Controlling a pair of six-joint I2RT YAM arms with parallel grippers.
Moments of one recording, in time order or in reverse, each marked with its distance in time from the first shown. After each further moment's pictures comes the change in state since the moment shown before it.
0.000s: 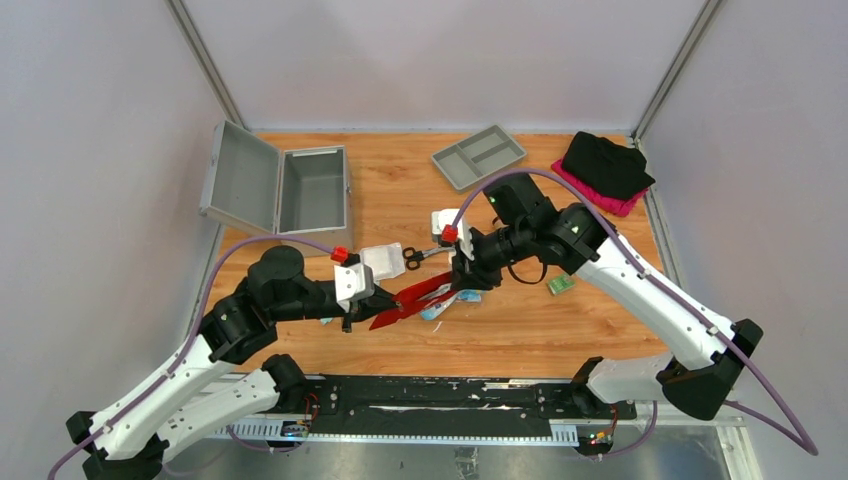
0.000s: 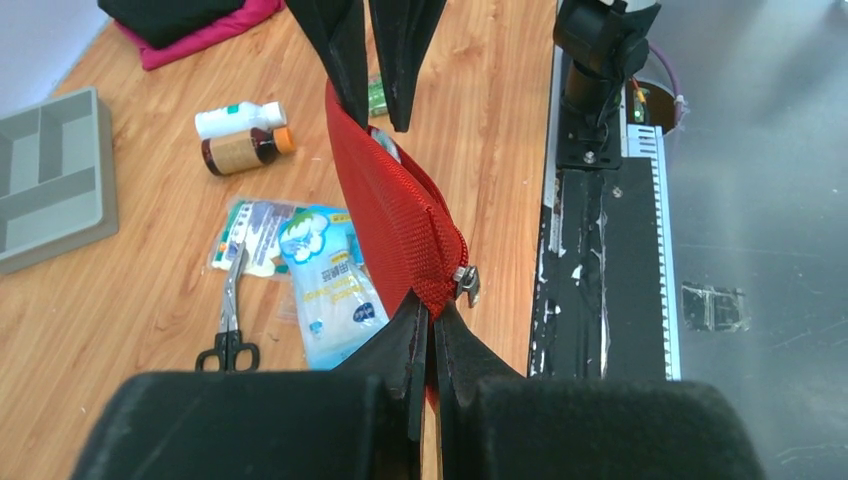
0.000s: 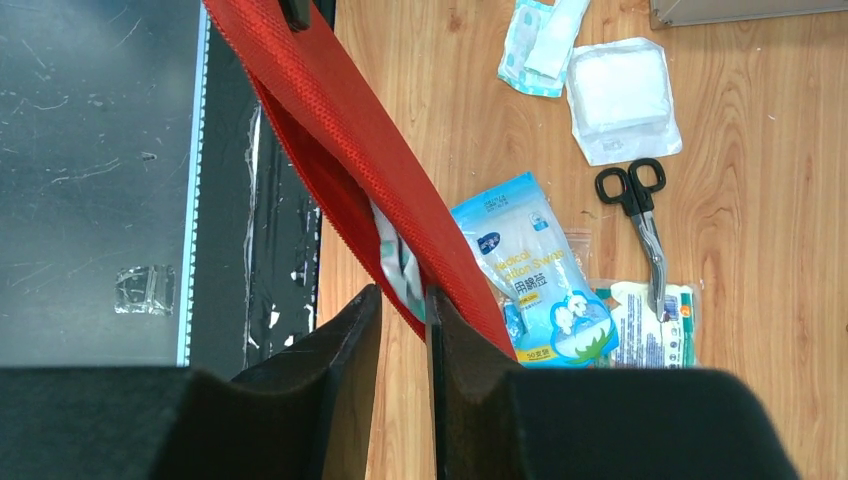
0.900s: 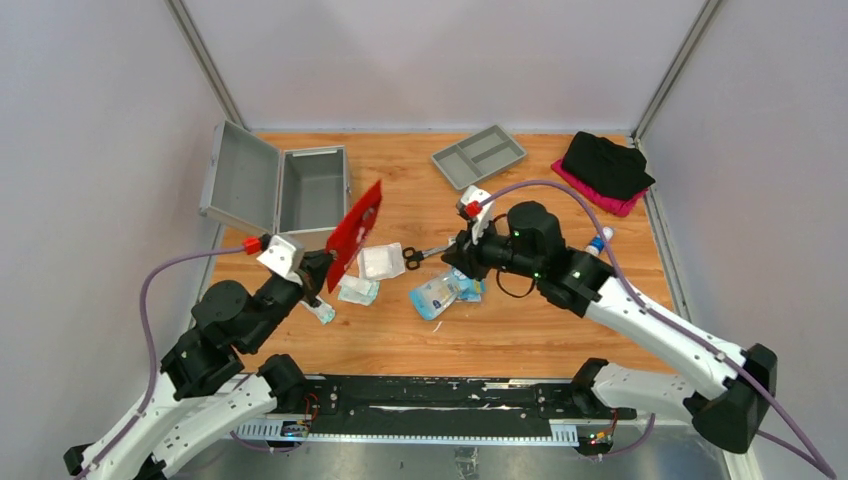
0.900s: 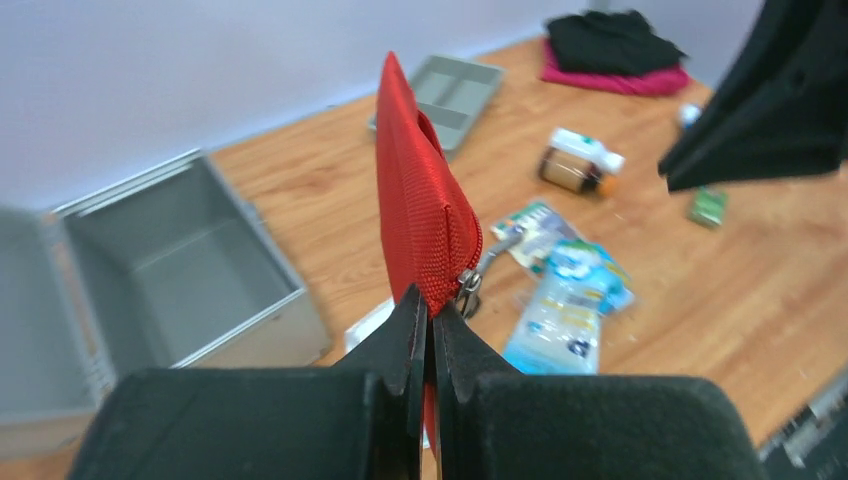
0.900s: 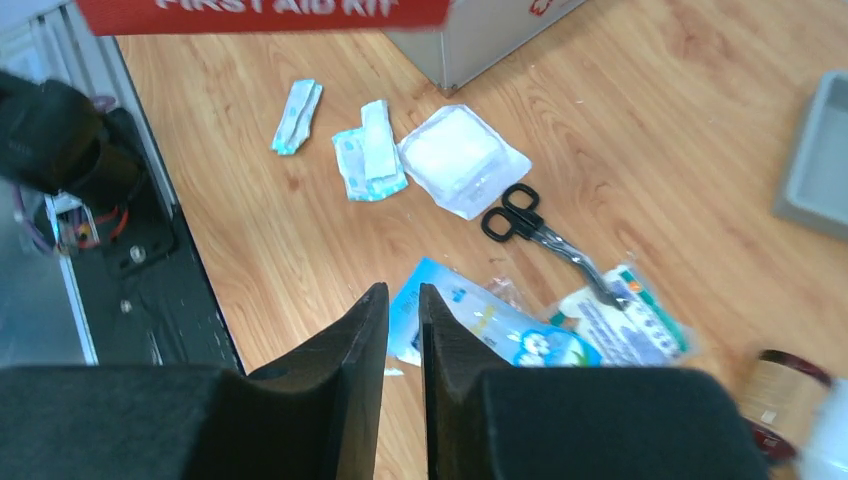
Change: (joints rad) left arm 0.000 -0.260 -0.061 0.029 -0.756 -0.195; right arm 0.005 -0.240 -0.448 0.695 0.346 0.499
